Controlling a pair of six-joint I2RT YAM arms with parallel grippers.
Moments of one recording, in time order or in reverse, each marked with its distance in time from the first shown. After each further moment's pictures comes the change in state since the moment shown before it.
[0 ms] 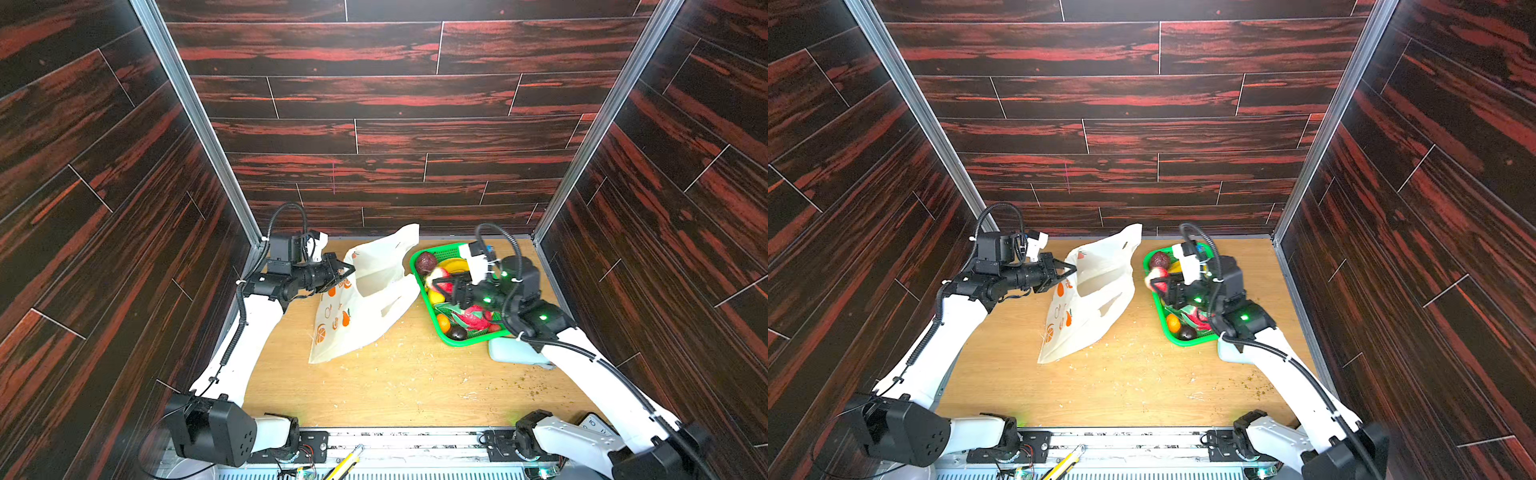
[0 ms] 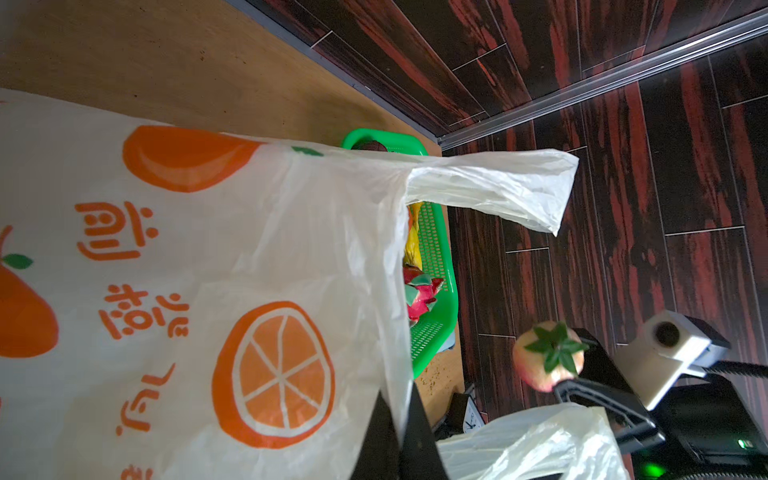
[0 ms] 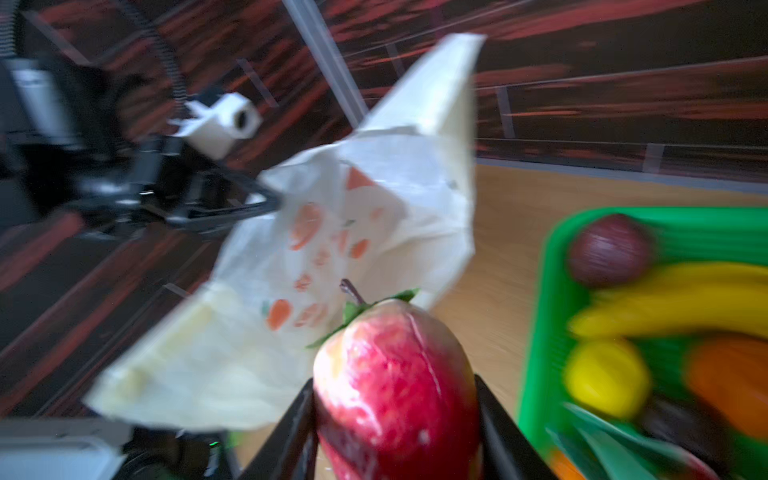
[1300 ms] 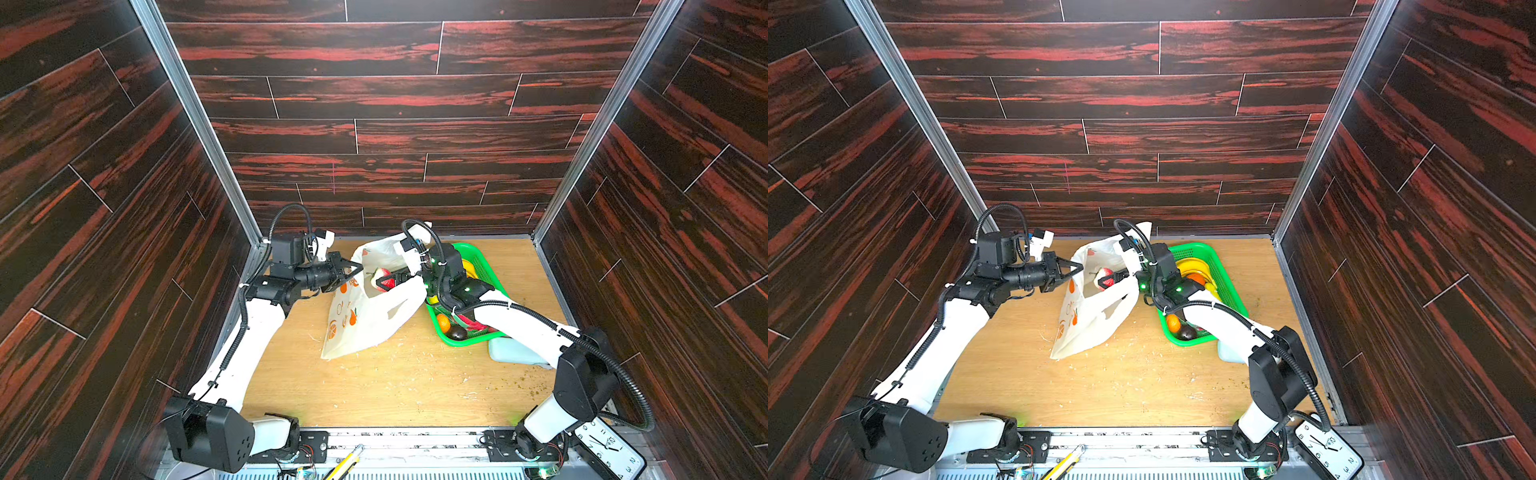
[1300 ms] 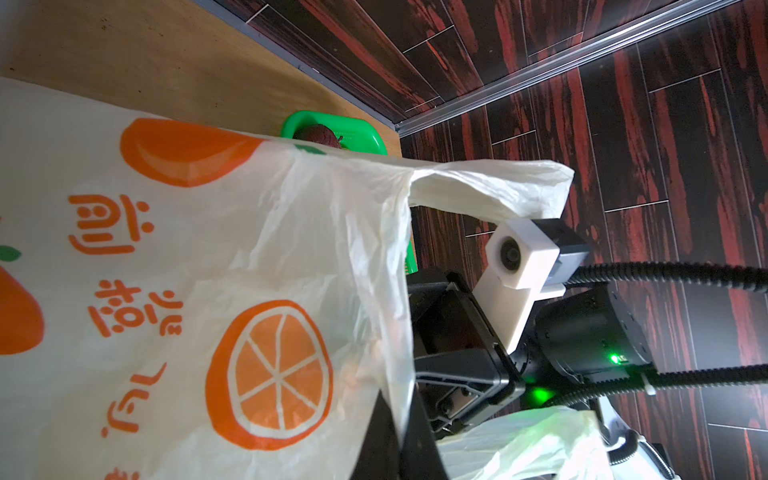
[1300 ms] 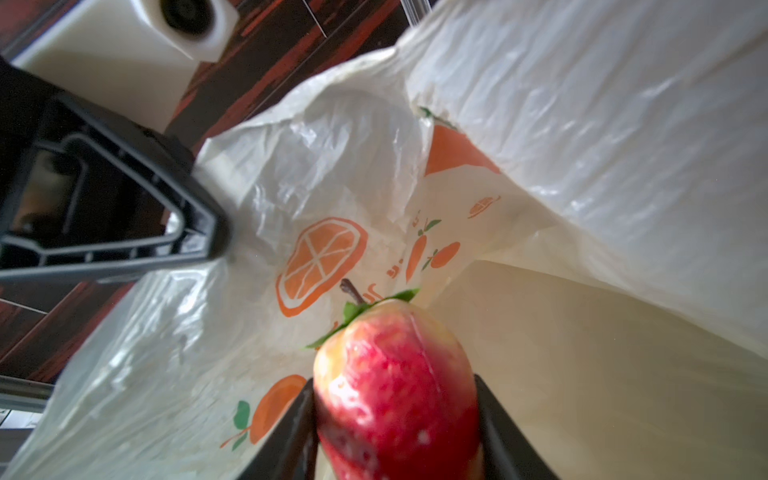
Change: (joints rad) left arm -0.037 -0.025 -0.034 0.112 0.077 -0.084; right arm 0.160 0.471 0.236 0.163 -0.049 0.026
